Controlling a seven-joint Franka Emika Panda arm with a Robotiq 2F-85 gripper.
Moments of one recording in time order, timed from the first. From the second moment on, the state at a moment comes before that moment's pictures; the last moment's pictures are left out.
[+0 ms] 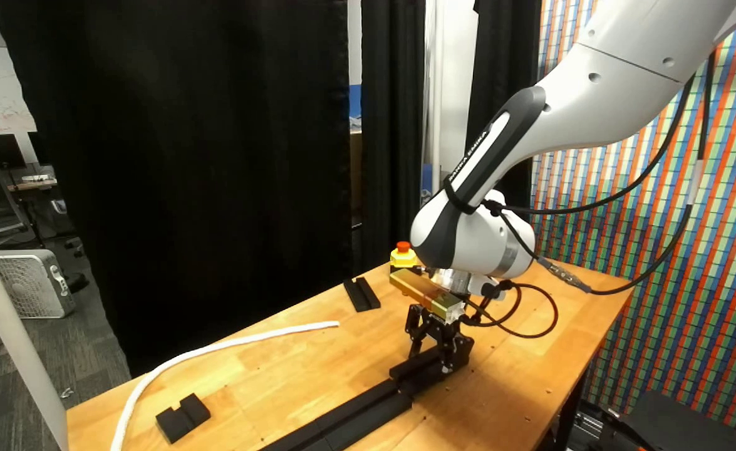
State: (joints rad) arm 0.12 0.15 0.10 -2.53 0.69 2.67 1.12
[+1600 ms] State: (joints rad) arm 0.12 0.15 0.13 -2.54 0.74 2.67 1.17
